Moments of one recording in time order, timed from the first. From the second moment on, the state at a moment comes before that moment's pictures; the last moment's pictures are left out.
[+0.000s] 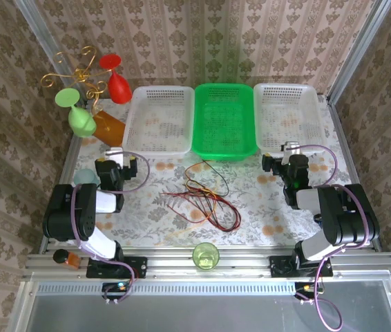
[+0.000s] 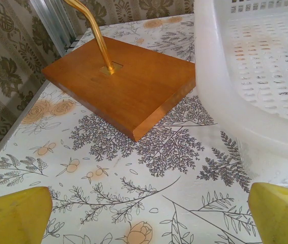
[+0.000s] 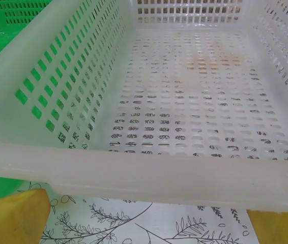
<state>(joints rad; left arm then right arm) -0.05 1.58 0.35 0.88 -0.16 0.11 0.02 1.53 0.39 0.75 0.07 0.04</state>
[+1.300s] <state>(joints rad) -0.06 1.57 0.23 1.05 -0.14 0.10 0.01 1.46 0.27 0.86 0.04 0.05</state>
